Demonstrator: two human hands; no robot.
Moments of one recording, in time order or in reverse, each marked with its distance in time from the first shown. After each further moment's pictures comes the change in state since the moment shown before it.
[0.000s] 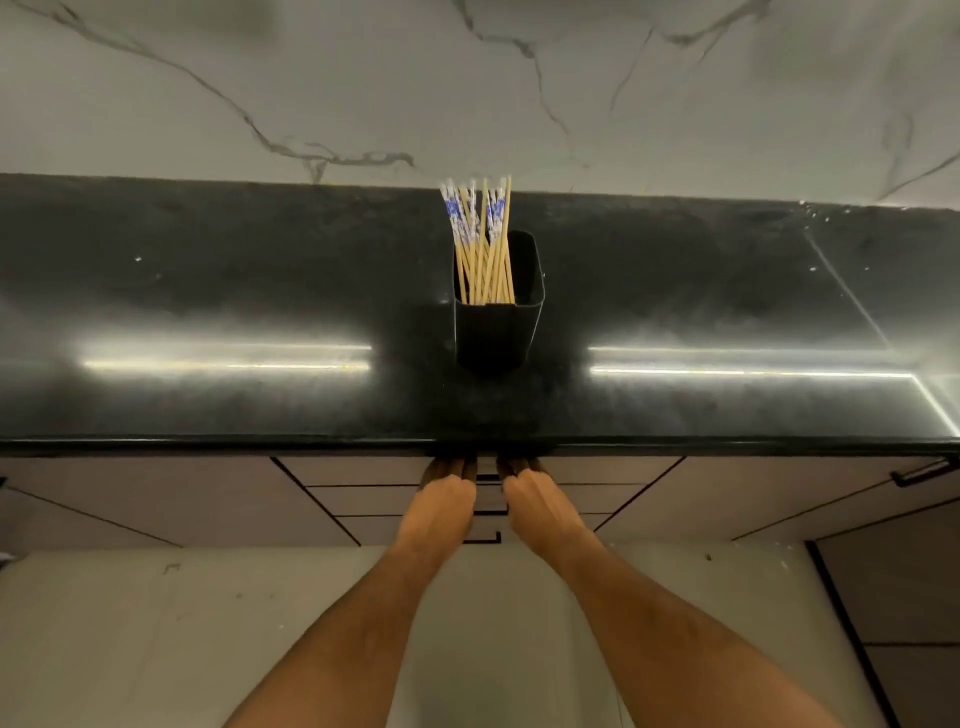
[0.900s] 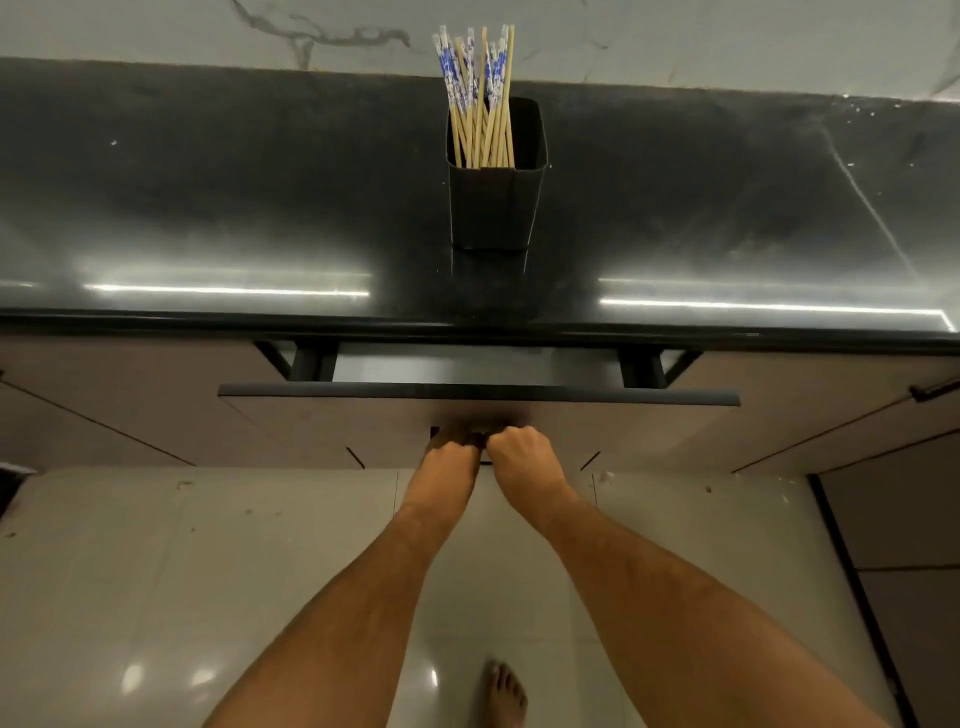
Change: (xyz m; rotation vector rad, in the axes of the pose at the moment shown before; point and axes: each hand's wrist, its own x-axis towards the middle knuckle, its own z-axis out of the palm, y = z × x) left_hand -0.069 0.019 0.068 -0.143 -0.006 -0.076; right_hand -0.057 -0.026 0.044 -0.078 0.049 -0.050
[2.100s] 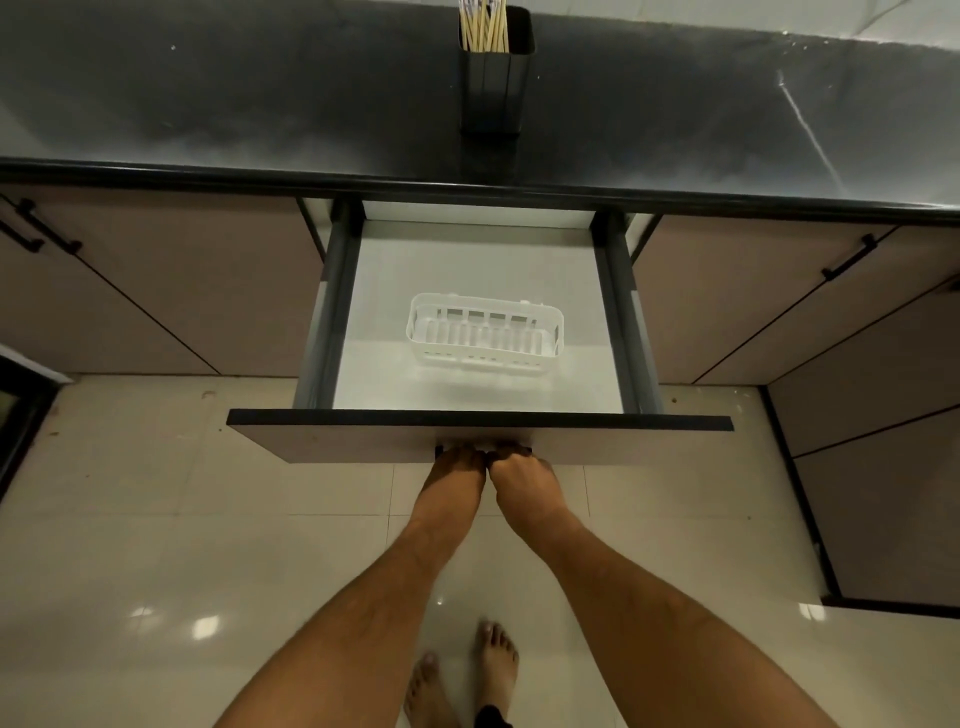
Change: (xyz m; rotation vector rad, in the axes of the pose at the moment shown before) left_hand -0.284 -0.010 0.105 -0.354 0.006 0.058; right_hand -0.268 -0.091 0.102 0.026 0.012 0.006
